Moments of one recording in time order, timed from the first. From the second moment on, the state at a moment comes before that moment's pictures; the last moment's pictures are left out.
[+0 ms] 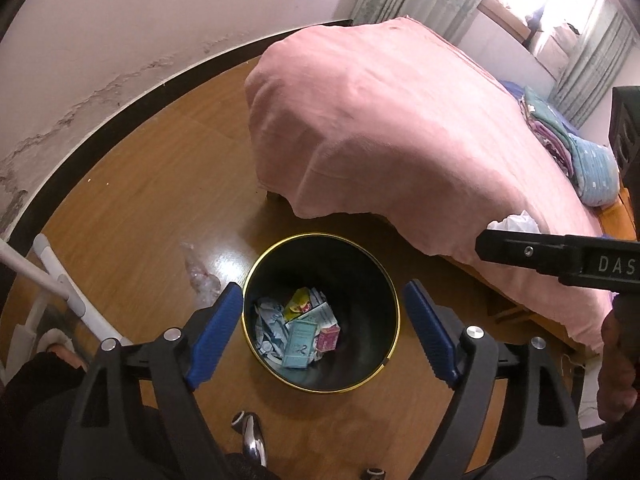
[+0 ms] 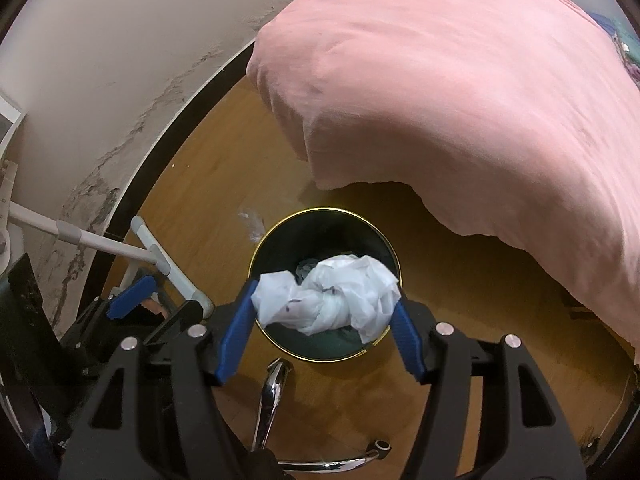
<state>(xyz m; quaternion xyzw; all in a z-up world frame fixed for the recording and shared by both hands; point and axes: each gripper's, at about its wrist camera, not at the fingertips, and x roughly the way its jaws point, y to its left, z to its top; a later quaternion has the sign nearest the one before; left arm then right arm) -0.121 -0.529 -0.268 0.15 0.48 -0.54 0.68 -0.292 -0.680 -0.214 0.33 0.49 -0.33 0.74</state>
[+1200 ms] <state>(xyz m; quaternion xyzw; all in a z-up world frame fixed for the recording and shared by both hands) 0.026 -0.187 0.023 0.16 0.34 -0.36 0.86 -0.067 -0.430 -0.004 0.12 0.39 -0.08 0.91</state>
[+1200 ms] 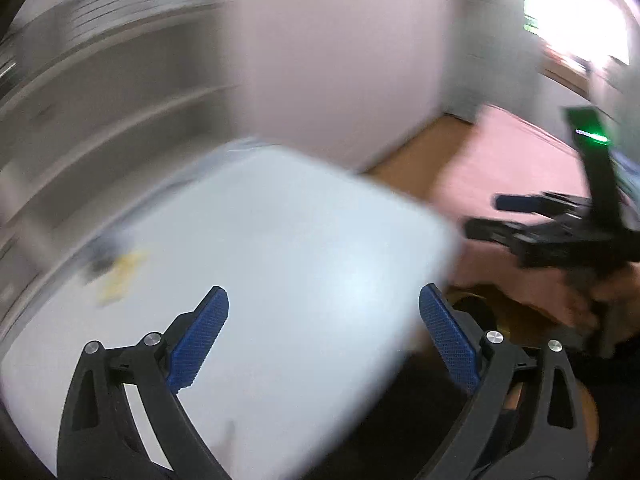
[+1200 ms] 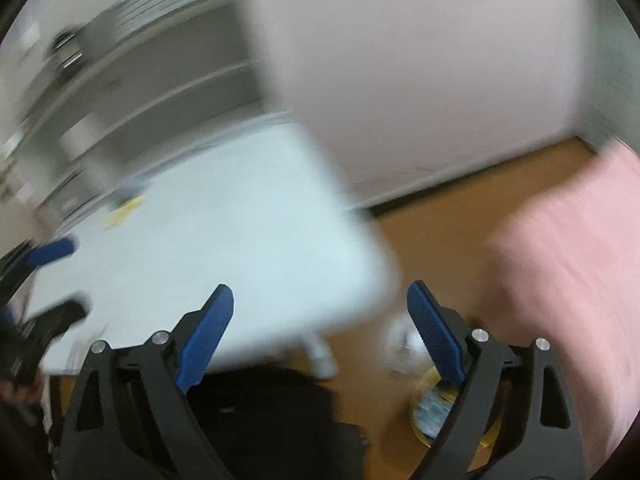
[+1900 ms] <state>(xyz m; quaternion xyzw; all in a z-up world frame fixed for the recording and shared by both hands) 0.135 0.089 -0.011 0.05 0.42 -0.08 0.90 0.262 -0.168 -0.057 0.03 0.59 0.03 0.81</state>
